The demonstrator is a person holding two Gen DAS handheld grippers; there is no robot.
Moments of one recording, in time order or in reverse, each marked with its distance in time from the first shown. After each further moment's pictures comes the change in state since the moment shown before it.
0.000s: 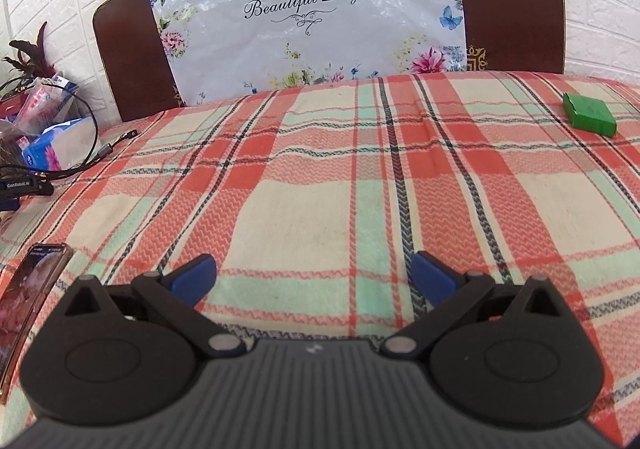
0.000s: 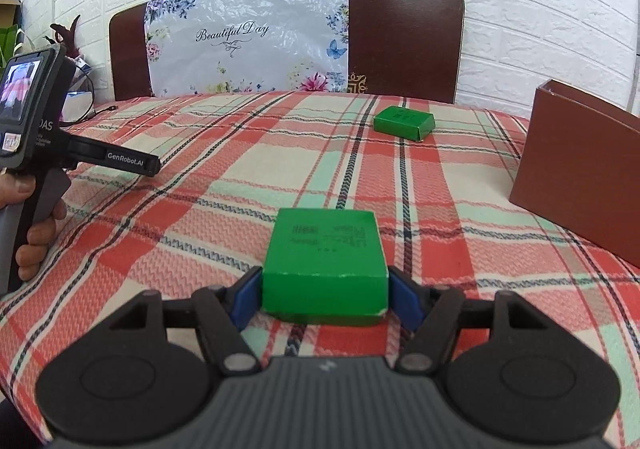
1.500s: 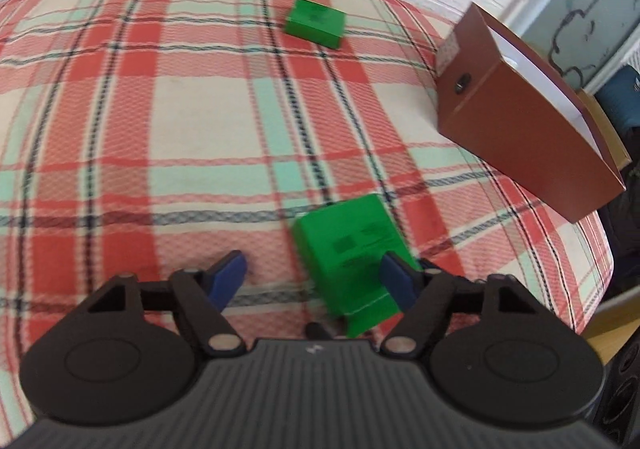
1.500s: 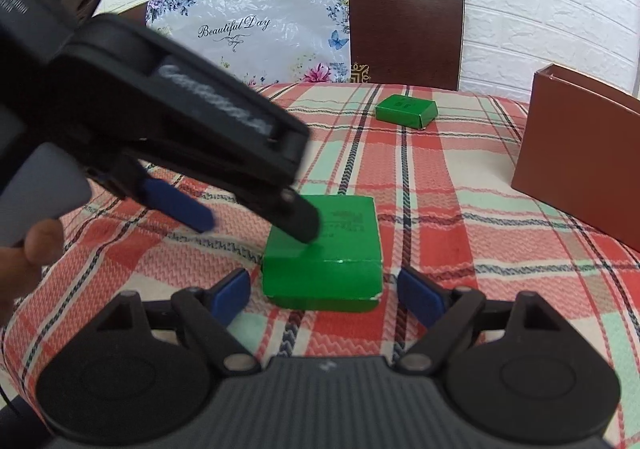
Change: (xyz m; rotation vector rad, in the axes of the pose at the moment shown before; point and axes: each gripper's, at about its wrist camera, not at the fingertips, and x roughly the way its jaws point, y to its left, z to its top) left arm -0.053 -0.129 0.017 -0.038 0.403 -0.637; right arm -0.002 -0.005 0.001 0.023 0.039 0.041
